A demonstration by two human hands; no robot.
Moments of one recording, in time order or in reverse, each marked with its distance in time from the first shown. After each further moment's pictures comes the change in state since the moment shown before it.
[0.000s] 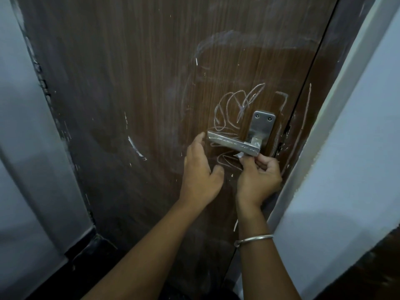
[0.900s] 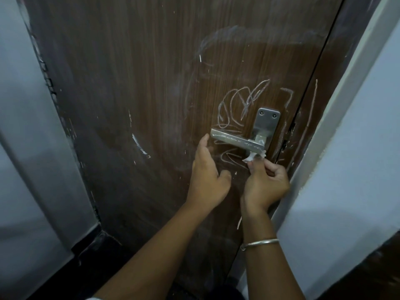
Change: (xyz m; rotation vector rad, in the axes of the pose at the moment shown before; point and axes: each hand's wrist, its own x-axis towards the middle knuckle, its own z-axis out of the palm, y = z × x) left_hand -0.010 -0.001 0.007 -0.070 -0.060 -0.095; right_hand -0.001 0.012 -0.010 0.084 0.104 0.096
